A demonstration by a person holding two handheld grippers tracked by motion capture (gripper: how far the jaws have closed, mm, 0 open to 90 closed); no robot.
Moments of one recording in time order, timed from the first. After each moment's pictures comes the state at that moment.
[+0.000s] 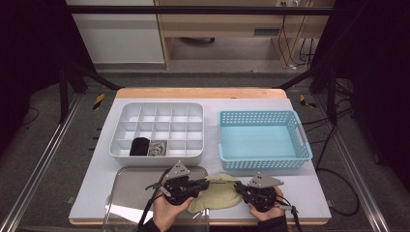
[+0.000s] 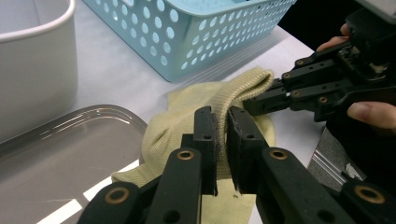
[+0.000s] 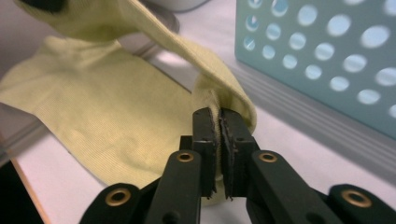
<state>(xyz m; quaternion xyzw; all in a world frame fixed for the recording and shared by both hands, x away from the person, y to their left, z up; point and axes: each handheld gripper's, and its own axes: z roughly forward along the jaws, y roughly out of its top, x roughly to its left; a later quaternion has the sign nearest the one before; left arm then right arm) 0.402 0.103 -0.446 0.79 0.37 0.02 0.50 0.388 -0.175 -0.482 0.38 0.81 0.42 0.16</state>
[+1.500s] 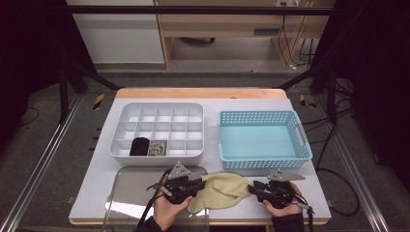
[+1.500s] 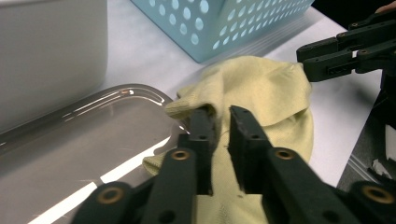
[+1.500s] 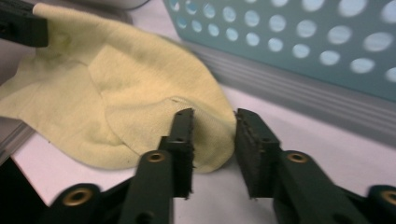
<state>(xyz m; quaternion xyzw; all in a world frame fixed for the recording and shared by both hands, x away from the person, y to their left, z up) 0.409 0.104 -0.463 0.80 0.39 0.05 0.46 0.392 -0.220 -0.479 0.46 0.77 0.42 0.10</state>
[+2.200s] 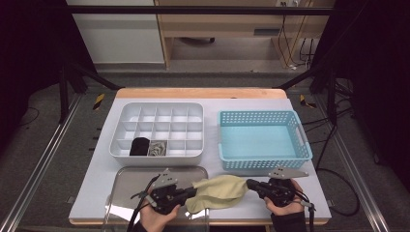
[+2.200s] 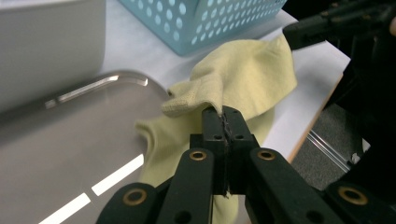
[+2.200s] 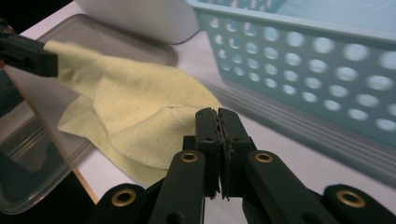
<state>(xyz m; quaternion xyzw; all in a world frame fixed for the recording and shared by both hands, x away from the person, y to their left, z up) 0.370 0.139 -0.445 0.79 0.38 0.03 0.48 0.389 -0.212 -0.448 0.42 0.78 0.46 0.09</state>
